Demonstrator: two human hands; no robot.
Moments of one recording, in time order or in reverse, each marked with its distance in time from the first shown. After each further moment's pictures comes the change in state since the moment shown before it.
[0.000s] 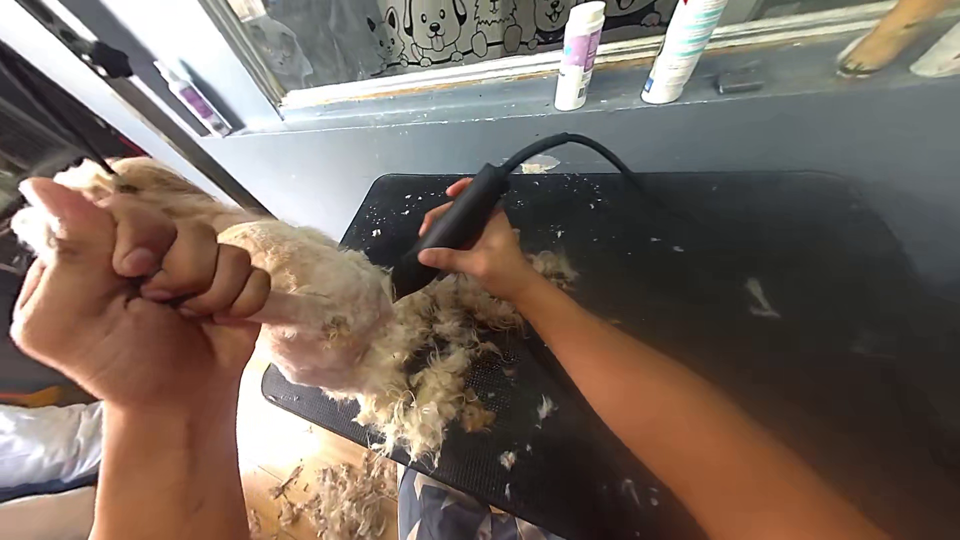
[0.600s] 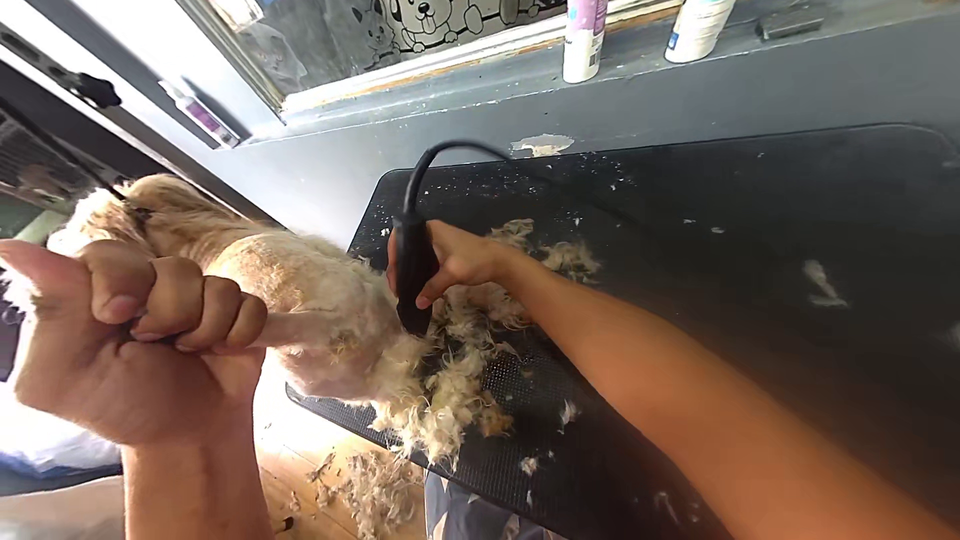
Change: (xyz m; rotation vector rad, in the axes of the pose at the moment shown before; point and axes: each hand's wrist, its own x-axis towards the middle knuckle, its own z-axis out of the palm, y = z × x) left_hand -0.007 -0.003 -0.003 -0.011 0.040 0.034; right_hand 0.033 0.036 0.002 0.137 -0.584 0.311
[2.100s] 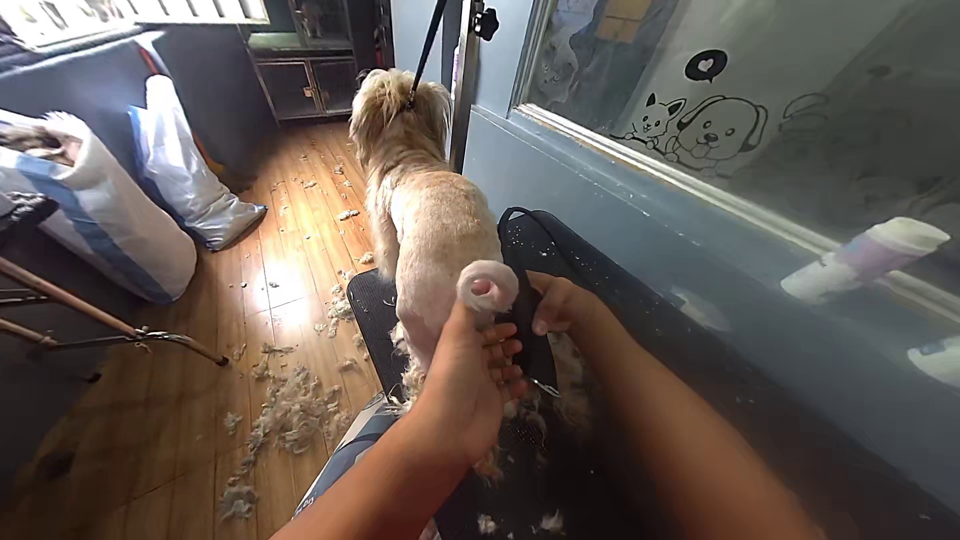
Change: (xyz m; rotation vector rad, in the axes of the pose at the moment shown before) left_hand -0.089 -0.065 0.105 -0.369 0.944 -0.710; right_hand 0.054 0.022 -0.013 0.386 -0.703 0.456
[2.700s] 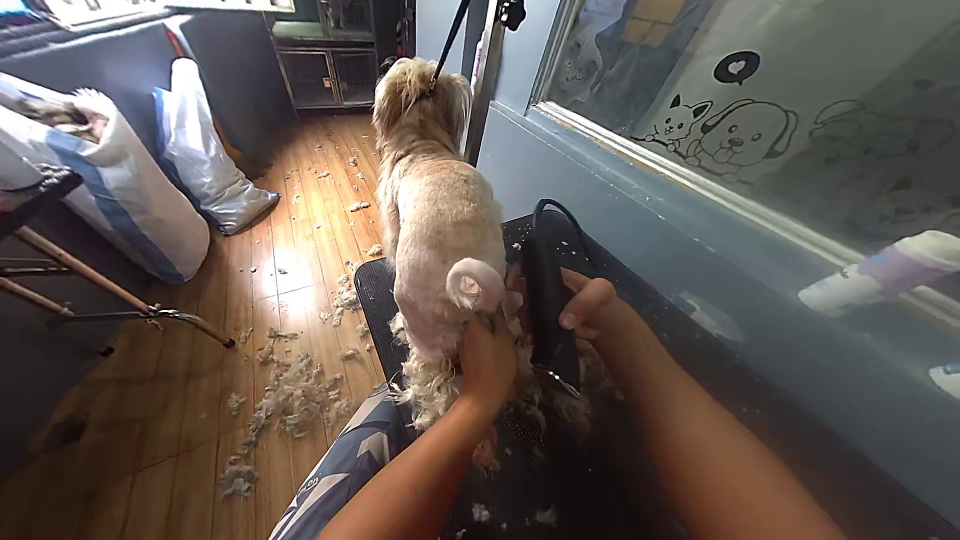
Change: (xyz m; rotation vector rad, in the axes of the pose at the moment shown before) left_hand 0.098 -0.063 -0.008 0.899 0.490 0.510; right_hand -0.022 -0.011 0.016 0.064 0.153 -0.018
